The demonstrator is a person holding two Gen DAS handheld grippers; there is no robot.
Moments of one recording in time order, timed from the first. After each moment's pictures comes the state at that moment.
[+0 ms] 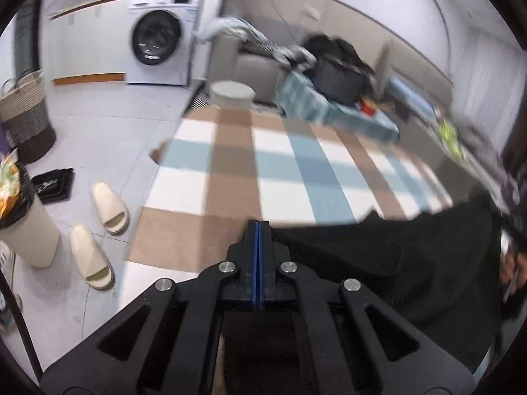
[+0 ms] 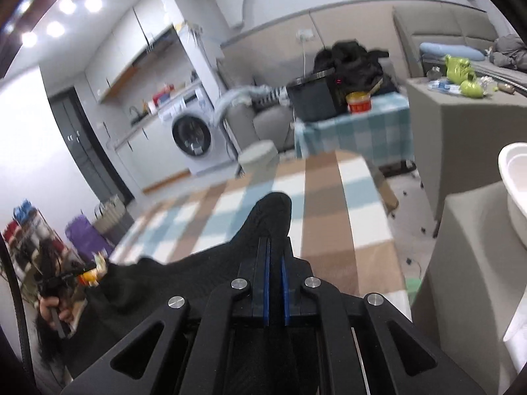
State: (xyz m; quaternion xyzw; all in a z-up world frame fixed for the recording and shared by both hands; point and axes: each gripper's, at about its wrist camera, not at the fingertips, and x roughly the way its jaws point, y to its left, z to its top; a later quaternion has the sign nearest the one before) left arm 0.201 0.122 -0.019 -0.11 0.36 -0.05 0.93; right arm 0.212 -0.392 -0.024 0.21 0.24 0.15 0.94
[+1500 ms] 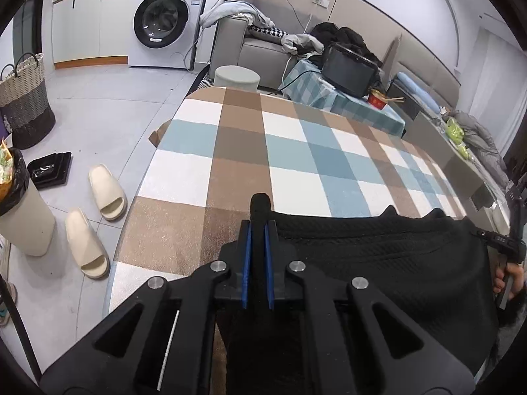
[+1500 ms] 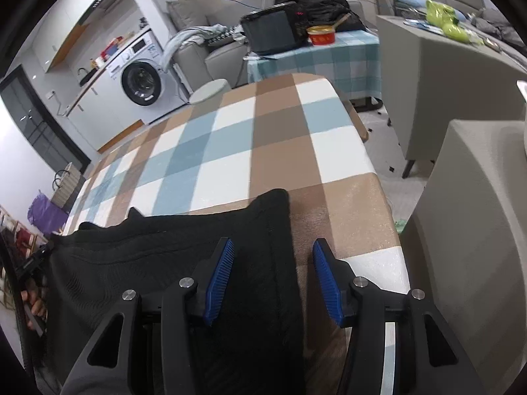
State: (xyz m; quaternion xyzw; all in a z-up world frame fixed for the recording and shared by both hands) left arm 0.225 0.122 -0.047 -0.12 0.39 -0.05 0.91; right arm 0.265 -0.379 -0.079 0.19 0.42 0.07 0.88
